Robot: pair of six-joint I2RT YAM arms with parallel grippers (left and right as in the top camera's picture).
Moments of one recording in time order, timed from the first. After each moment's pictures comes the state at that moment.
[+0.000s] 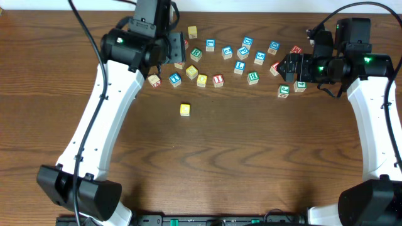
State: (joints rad) left arm -0.32 1.74 1.89 -1.05 -0.02 -0.32; right arm -0.04 1.62 1.54 -0.96 -0.34 0.04
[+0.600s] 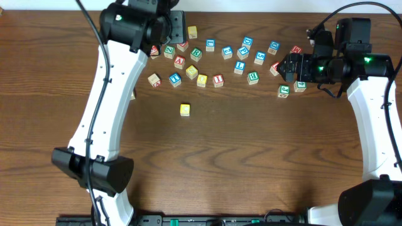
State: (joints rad) left arm -0.32 1.93 2.25 -1.23 -0.06 -0.28; right arm -0.04 1.62 1.54 -0.96 -0.34 0.04
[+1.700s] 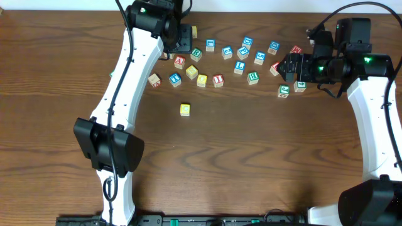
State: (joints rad) left arm -0.32 2.10 2.25 -1.26 -0.04 -0.27; right arm -0.04 1.62 1.54 -0.96 -0.34 0.04
